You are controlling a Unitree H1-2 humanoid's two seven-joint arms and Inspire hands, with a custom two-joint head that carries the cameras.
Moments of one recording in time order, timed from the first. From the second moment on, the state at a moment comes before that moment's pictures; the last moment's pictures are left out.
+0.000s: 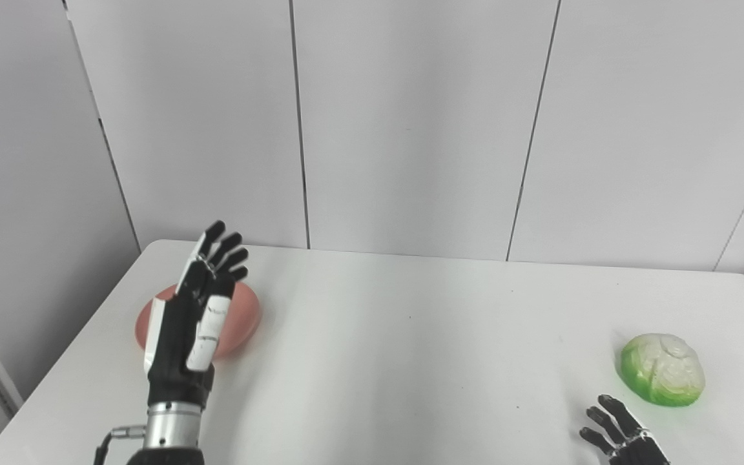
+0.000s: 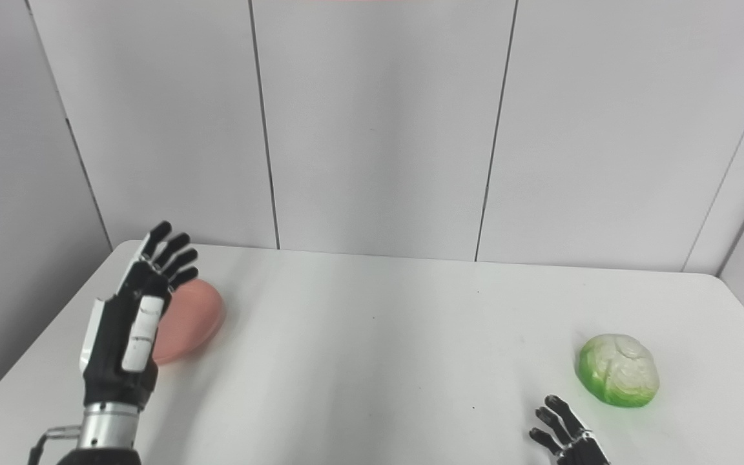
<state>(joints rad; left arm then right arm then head) -0.20 0.08 0.18 -0.31 0.02 0.02 0.03 0.11 0.00 -0.08 0.01 0.14 -0.42 0.14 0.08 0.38</state>
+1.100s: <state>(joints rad) -0.61 0.46 0.36 0.72 -0.23 -0.14 -0.07 0.12 0.00 -0.06 0.00 0.15 -0.42 0.14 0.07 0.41</state>
